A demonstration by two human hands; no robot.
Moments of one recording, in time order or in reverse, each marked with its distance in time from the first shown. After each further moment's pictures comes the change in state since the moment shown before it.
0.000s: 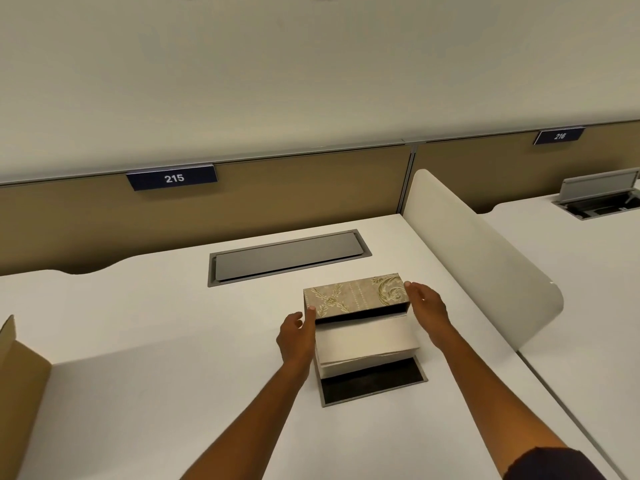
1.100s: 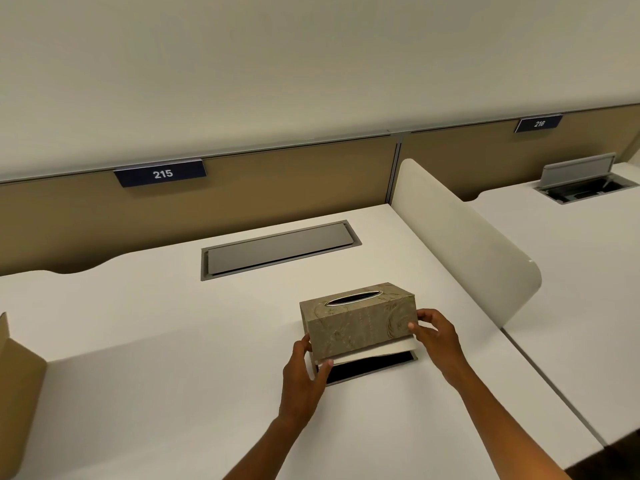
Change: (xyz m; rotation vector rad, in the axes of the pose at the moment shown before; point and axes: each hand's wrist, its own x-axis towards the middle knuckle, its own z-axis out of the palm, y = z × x) left_hand -0.054 -0.091 -0.019 0.152 -0.280 0.439; right_hand -0.069 0.074 -0.024 0.181 0.005 -0.018
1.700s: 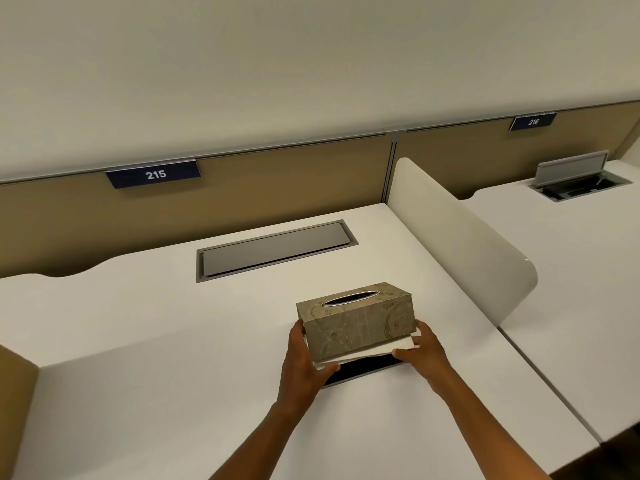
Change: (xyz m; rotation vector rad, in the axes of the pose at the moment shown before) left_hand 0.023 0.004 -0.002 0.112 -0.052 0.067; right_hand -0.015 0.003 0.020 -0.112 -0.060 0.243
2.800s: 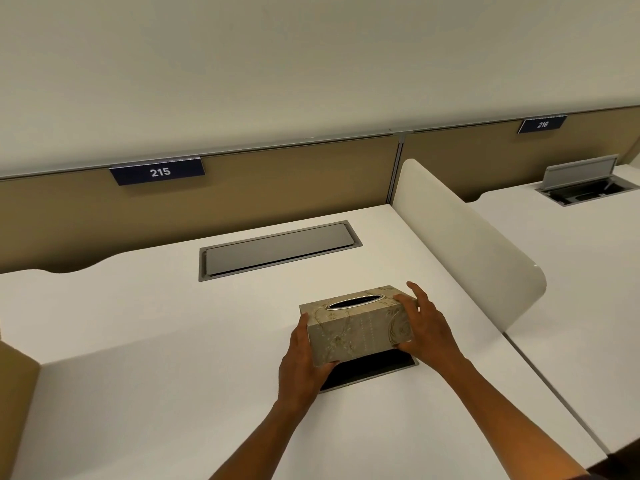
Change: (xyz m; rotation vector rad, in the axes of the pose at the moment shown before) left_hand 0.003 0.010 -0.005 0.212 0.048 -0.007; right_hand 0.026 -0.031 -0.011 -0.936 0.124 -0.755
